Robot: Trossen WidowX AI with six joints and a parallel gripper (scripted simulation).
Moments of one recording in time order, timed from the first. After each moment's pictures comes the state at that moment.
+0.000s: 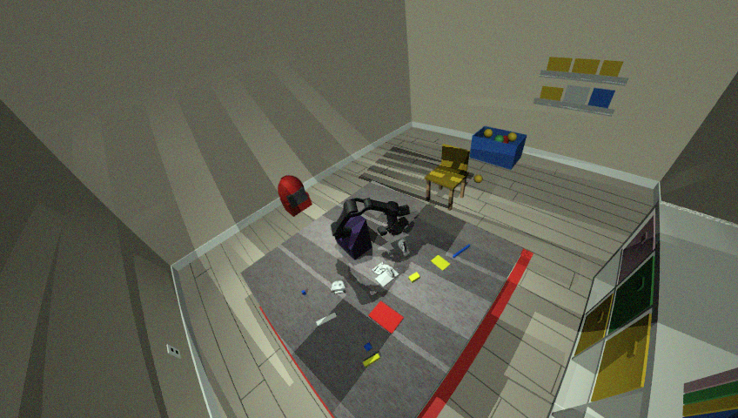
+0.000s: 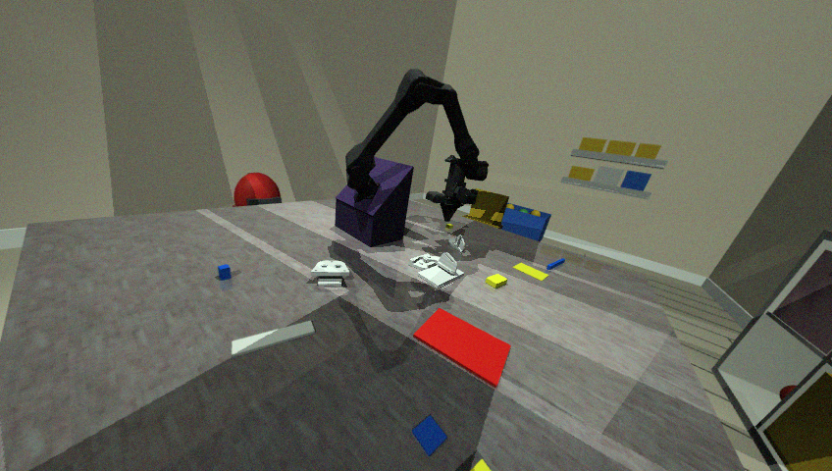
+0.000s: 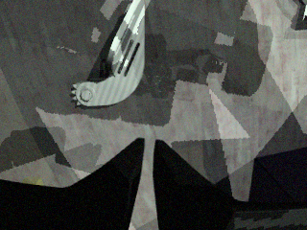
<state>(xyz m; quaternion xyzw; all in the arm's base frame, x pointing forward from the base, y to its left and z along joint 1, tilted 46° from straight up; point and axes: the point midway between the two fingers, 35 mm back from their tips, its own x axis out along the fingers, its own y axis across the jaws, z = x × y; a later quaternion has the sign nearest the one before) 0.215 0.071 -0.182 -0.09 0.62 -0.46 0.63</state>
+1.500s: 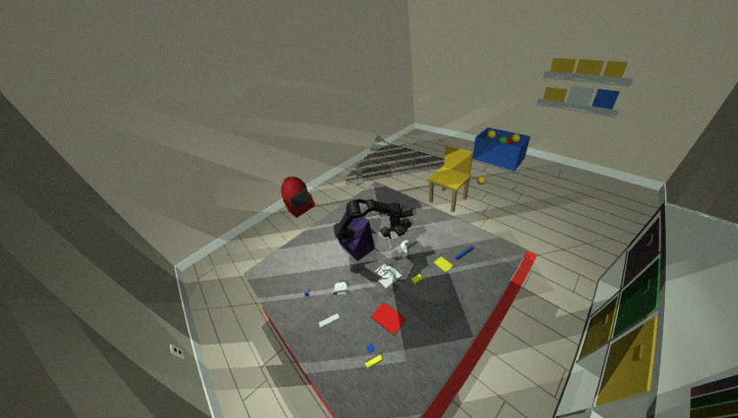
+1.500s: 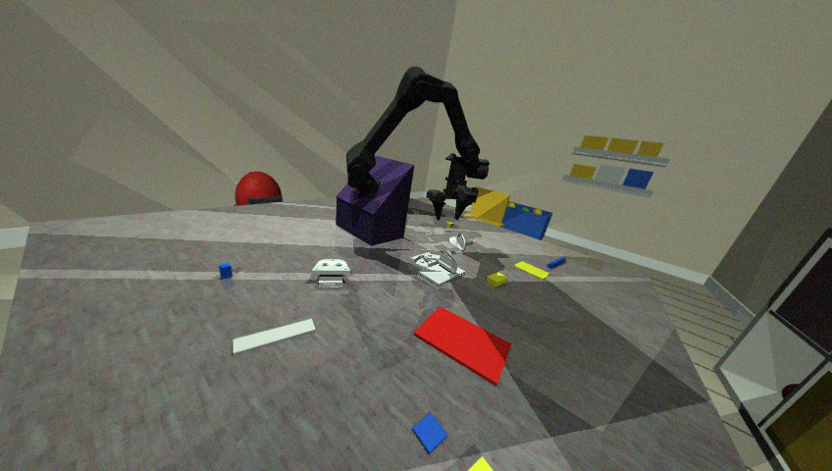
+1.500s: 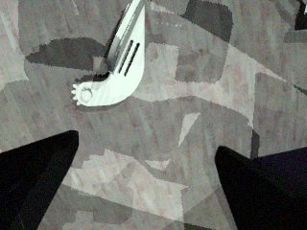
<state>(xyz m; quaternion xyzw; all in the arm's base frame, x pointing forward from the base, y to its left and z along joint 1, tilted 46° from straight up) 0.215 0.071 -0.182 -0.09 0.62 -0.46 0.63</state>
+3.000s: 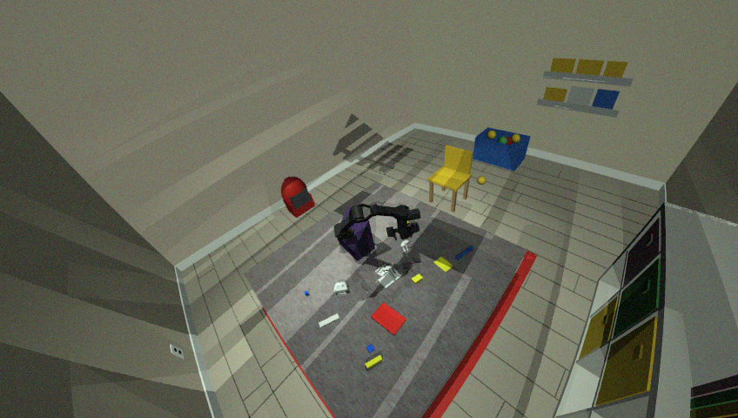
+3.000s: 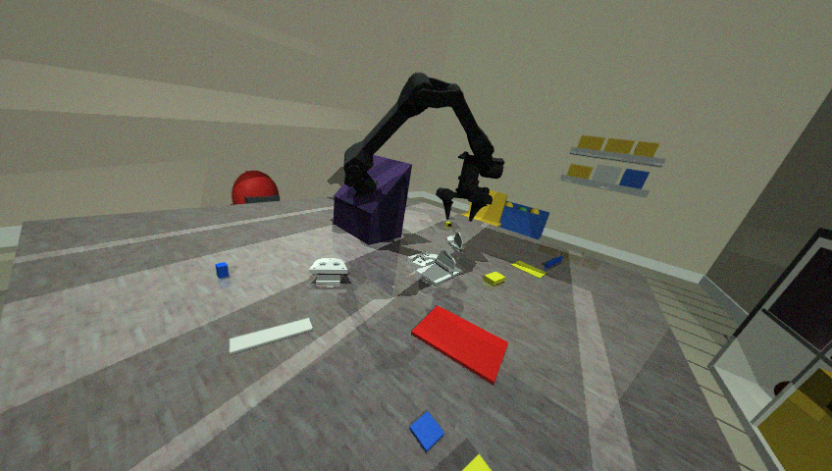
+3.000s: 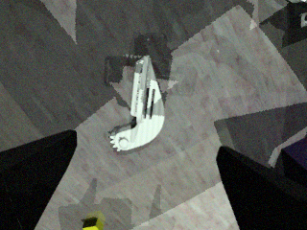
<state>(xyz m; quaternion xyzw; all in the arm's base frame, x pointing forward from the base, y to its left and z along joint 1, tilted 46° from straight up) 0.268 0.070 -0.179 0.01 0.55 -0.55 0.63</state>
